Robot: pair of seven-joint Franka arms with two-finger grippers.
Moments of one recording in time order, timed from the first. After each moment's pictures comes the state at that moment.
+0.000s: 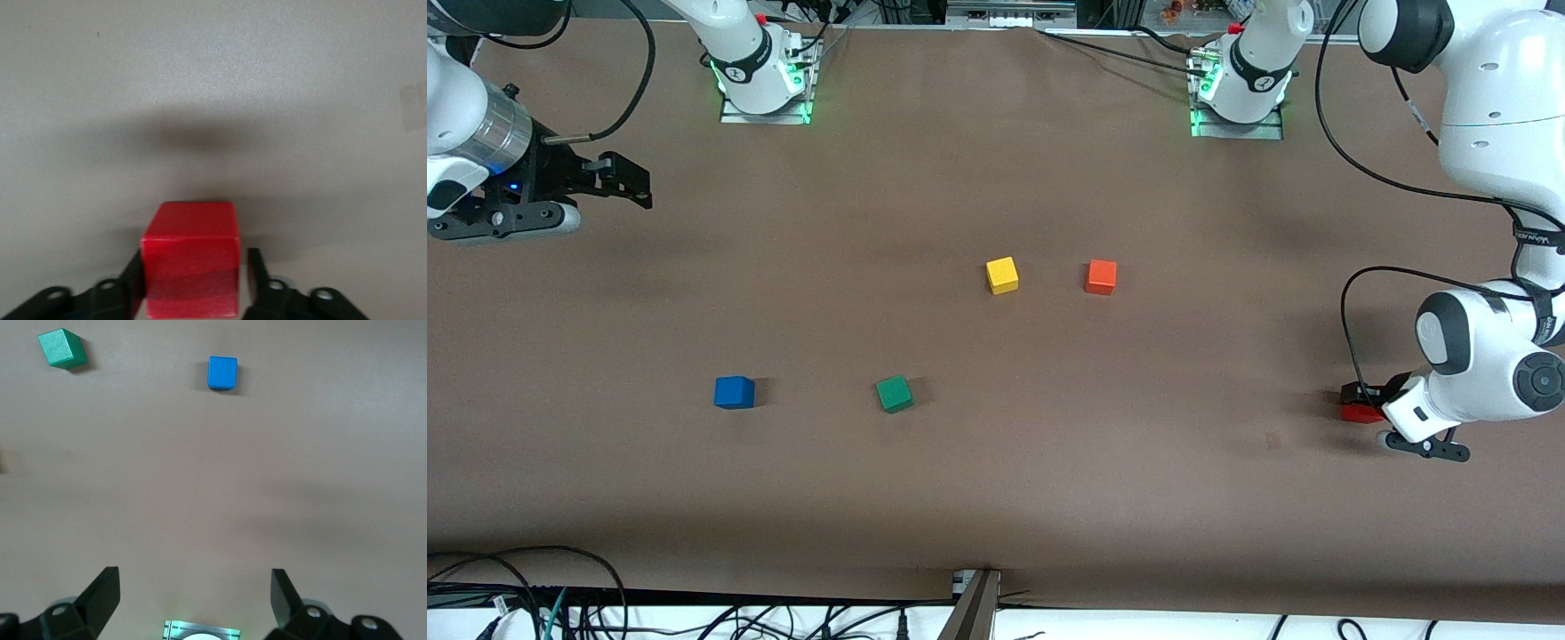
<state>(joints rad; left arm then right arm) 0.15 0.81 0.05 -1.45 -0.02 2.15 0.38 0.09 -0.01 0.01 -1.68 0.00 1.55 -0.04</state>
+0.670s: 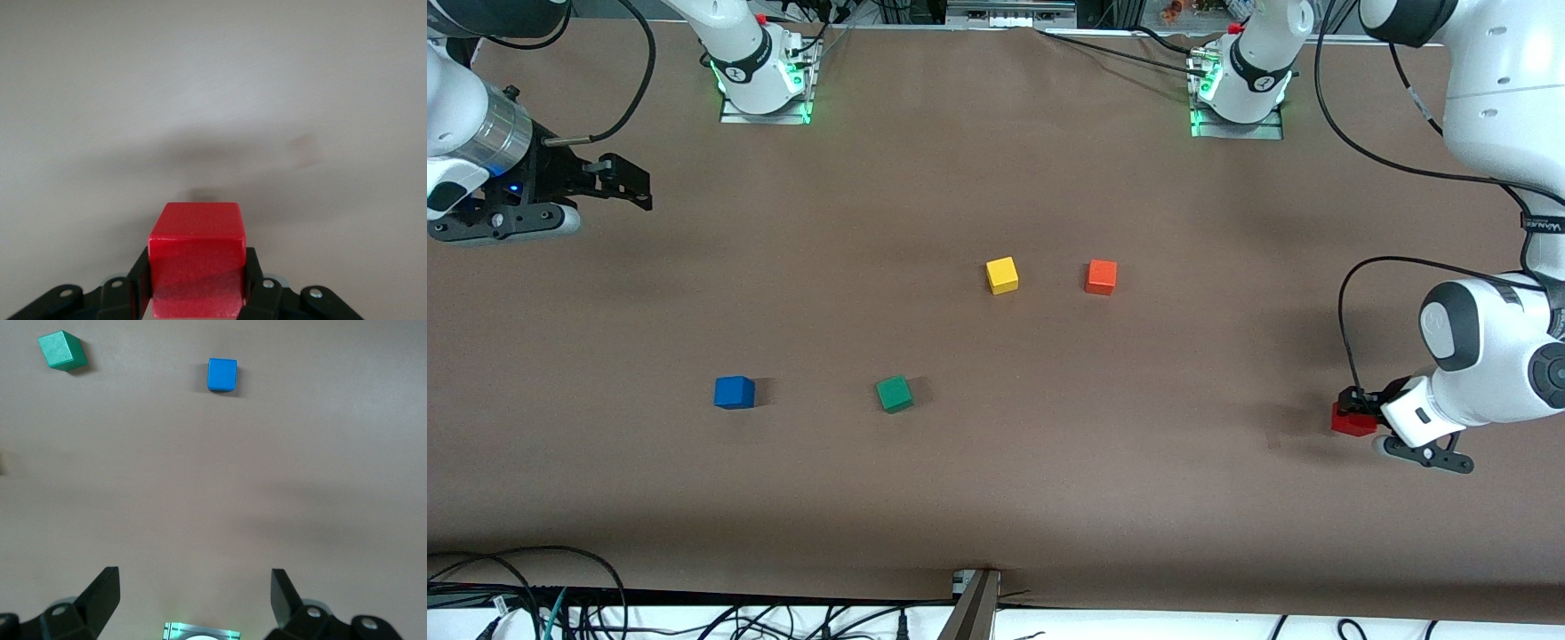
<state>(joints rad) 0.14 0.71 -0.05 -1.42 -0.04 2.09 0.38 0.09 0.00 0.01 -1.68 -0.01 1.56 -0.04</state>
